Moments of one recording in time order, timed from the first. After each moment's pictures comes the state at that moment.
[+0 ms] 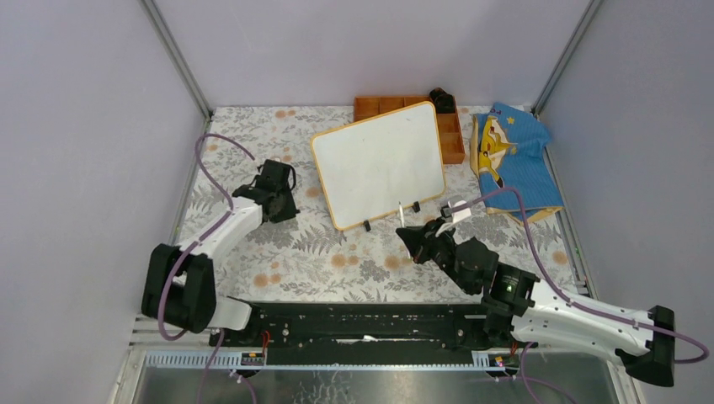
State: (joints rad) left arm -0.27 1.34 0.88 -0.53 -0.13 -0.54; right arm 1.14 0.67 0.49 0.03 0.49 0.46
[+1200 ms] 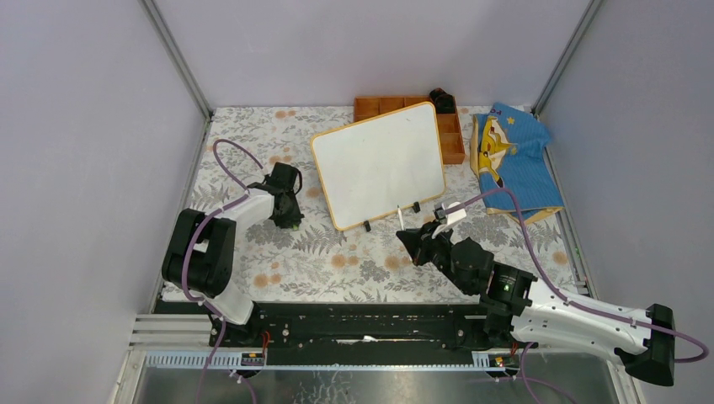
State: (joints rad) left arm -0.24 1.62 0.89 -0.44 -0.09 -0.57; right arm 1.14 0.68 0.49 -0.01 0.49 0.42
